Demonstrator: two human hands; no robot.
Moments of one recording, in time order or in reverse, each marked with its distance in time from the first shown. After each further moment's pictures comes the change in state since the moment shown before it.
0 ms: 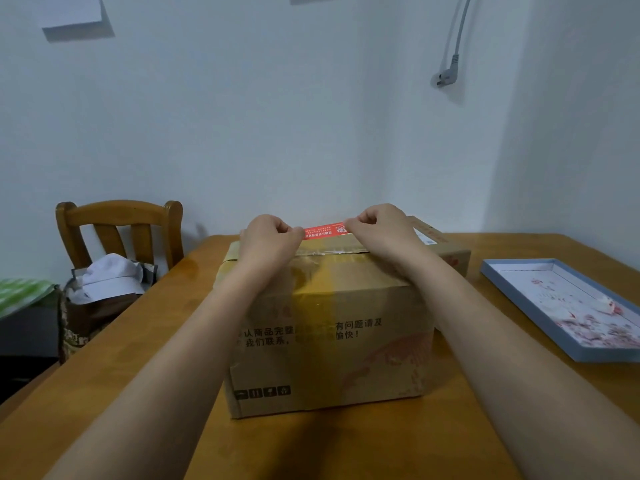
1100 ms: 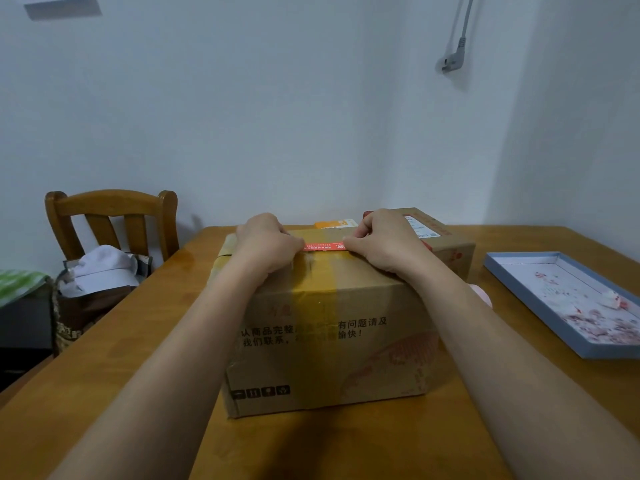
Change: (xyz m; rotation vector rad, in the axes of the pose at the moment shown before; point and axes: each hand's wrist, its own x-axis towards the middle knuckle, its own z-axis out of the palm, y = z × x) left_hand 0.016 -0.007 0.003 0.183 -0.174 -0.138; right_hand -0.003 0.010 0.006 -0.213 -0.111 -0.002
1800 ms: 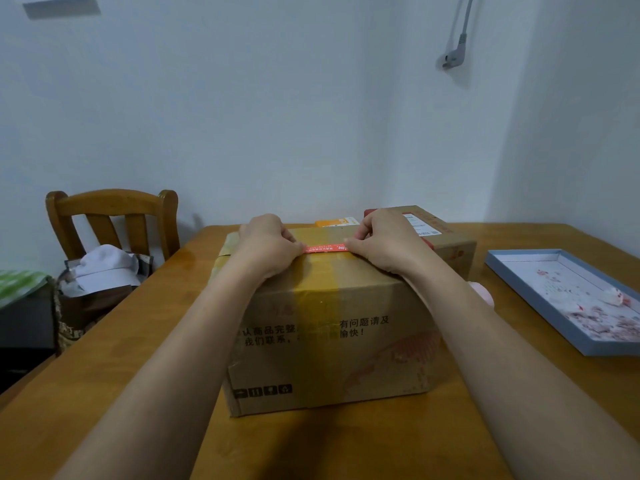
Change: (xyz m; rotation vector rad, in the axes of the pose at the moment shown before) left_hand -0.003 -0.004 -0.001 0.059 -0.025 0.072; right_hand 0.001 0.003 0.003 -0.063 0.008 -0.064
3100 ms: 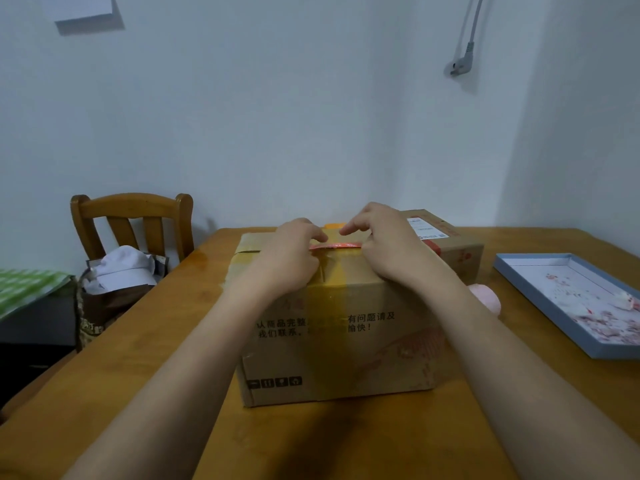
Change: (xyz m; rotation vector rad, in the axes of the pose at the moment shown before) left_hand -0.043 0.010 -0.005 0.264 0.021 0.376; right_hand -0.018 -0.020 -0.004 -0.073 0.060 -0.224
